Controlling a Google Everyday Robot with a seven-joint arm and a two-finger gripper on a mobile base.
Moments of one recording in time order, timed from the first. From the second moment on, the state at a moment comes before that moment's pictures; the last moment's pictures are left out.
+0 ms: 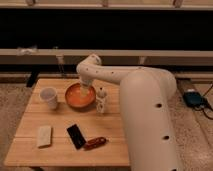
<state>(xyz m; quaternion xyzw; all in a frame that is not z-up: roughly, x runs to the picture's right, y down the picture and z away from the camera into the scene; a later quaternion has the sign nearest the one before) -0.132 -0.006 0.923 -0.20 -0.10 0.10 0.97</state>
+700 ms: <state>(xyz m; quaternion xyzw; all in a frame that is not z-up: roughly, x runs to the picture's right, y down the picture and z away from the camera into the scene) -0.134 0.033 0.940 -0.22 -0.07 0.06 0.97</state>
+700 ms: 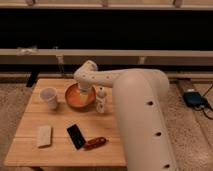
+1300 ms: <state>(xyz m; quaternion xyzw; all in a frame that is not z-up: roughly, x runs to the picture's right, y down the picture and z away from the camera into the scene) -0.138 0.072 0.931 -0.26 -0.06 0.01 0.96</state>
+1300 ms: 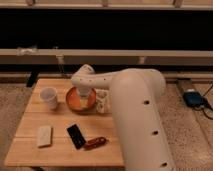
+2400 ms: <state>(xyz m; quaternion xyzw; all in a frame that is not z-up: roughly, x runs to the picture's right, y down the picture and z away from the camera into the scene) -0.131 0.136 0.881 -0.30 -0.04 -0.01 0.95</state>
